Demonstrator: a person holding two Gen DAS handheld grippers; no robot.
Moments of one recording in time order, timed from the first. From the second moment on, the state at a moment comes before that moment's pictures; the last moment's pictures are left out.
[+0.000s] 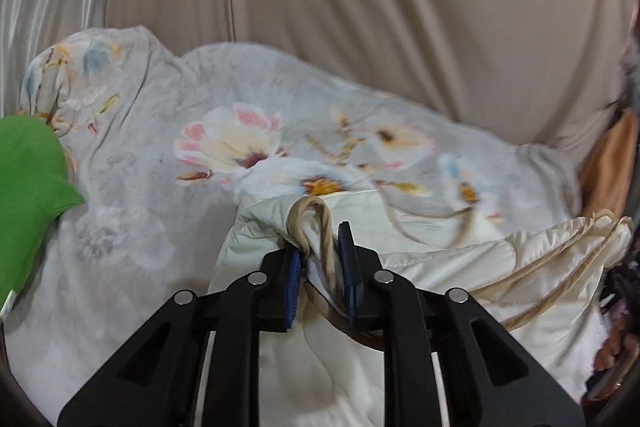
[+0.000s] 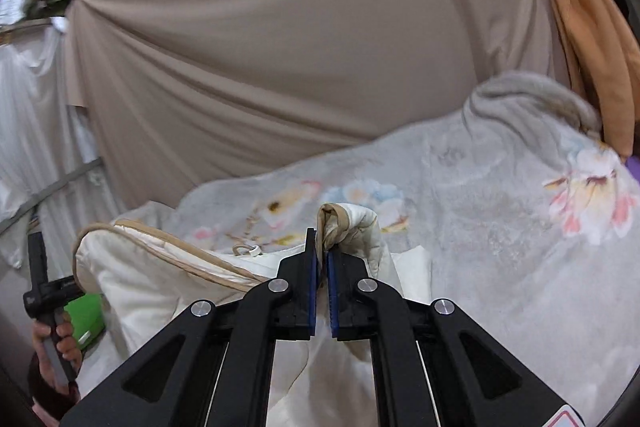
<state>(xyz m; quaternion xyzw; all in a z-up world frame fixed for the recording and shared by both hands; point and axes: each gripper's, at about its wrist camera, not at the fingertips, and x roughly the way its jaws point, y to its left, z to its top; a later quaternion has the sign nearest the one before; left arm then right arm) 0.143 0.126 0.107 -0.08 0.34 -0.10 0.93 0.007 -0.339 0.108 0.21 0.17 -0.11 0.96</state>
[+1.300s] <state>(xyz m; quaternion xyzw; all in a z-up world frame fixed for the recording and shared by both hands) 0.212 -0.008 0.024 0.09 0.37 -0.15 0.91 0.159 -0.230 0.026 -0.01 0.34 -0.03 0.94</state>
